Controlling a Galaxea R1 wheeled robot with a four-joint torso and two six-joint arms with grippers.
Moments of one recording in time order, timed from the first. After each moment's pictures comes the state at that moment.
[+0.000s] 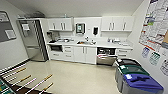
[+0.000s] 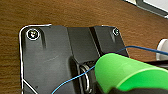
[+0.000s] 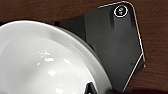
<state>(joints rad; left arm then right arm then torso) 1.47 2.81 -2.38 0.97 -0.10 -0.85 -1.50 2.97 -2.63 -0.42 0.04 0.55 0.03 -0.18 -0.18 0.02</state>
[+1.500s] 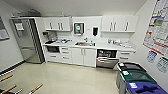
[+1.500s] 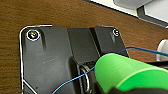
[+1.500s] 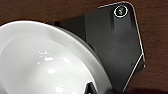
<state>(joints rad) 1.47 2.81 -2.38 0.97 -0.10 -0.85 -1.50 2.97 -2.63 -0.42 0.04 0.55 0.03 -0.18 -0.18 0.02</state>
